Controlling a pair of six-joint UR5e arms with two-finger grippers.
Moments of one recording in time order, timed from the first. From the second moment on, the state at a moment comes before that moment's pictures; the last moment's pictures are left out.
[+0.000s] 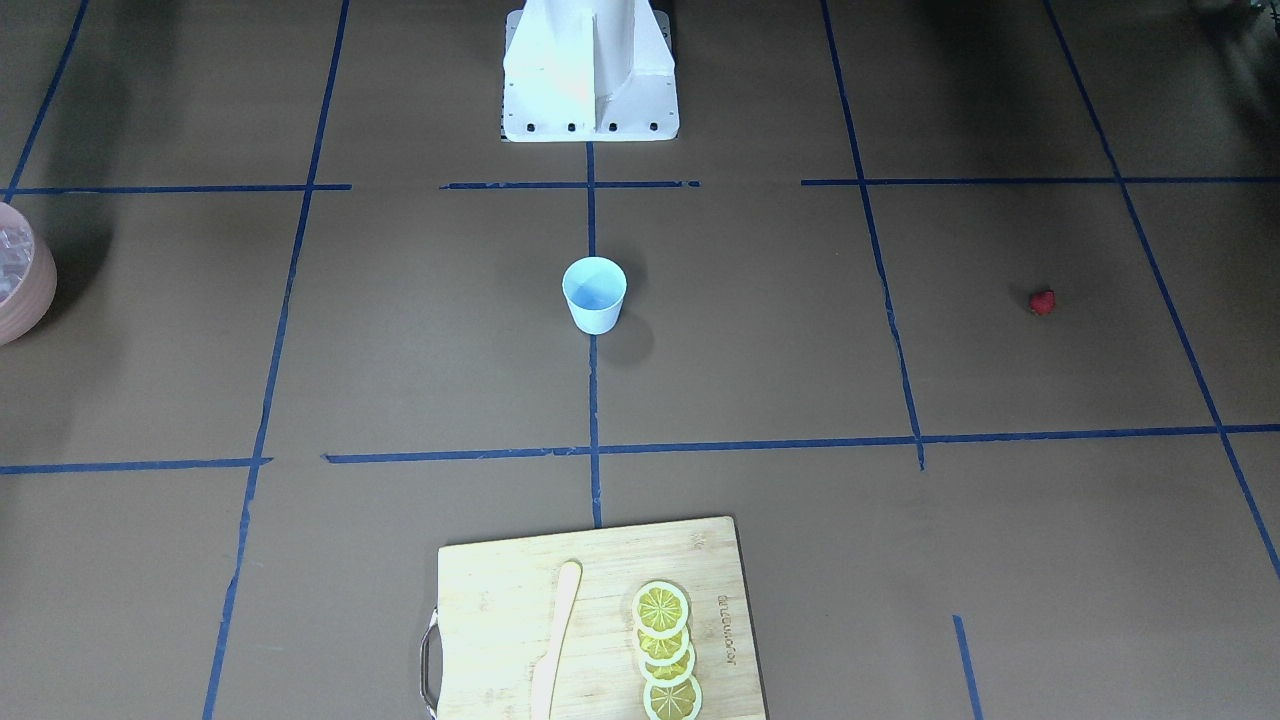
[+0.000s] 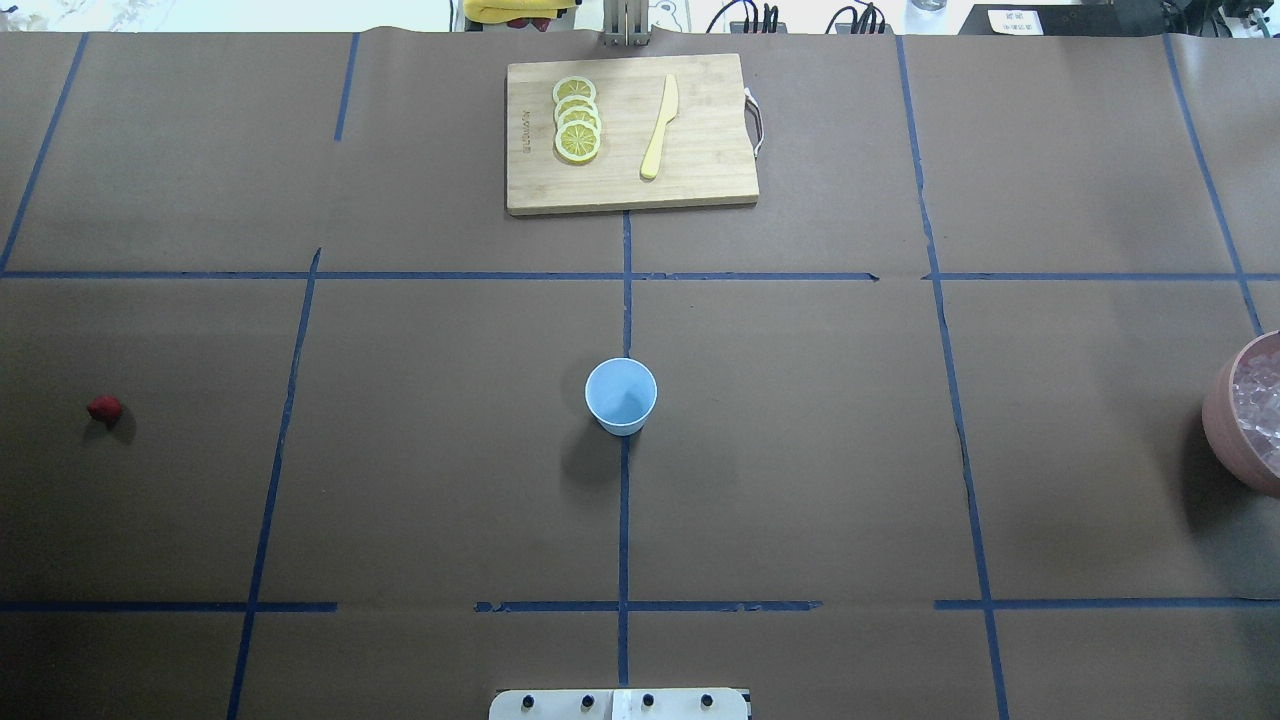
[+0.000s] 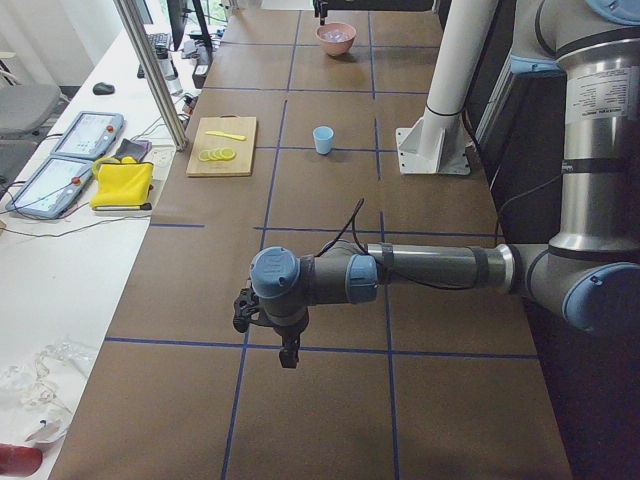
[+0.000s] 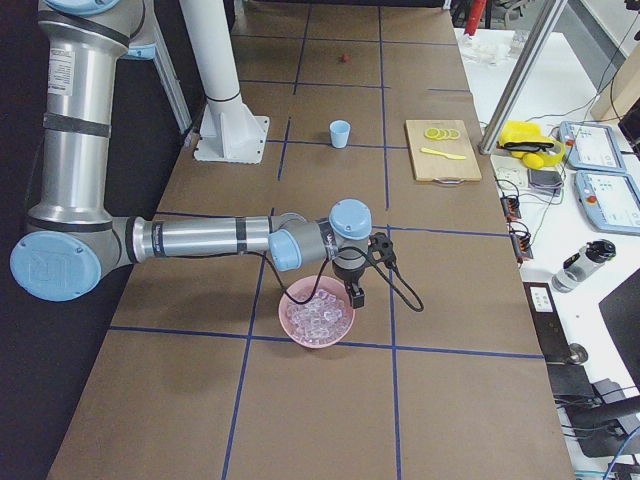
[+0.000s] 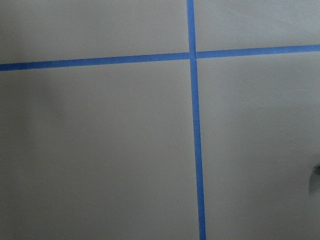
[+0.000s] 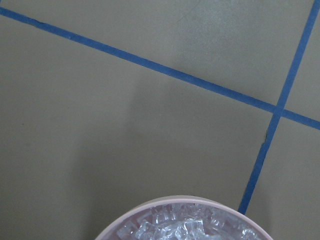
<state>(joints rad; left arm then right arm) -1.59 -1.50 -1.66 -1.48 -2.37 0.14 1.33 -1.71 1.76 -1.32 2.32 0.03</state>
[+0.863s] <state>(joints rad) -1.59 -1.50 -1.66 -1.48 -2.37 0.14 1.26 -1.80 1.76 -1.22 2.26 0.03</state>
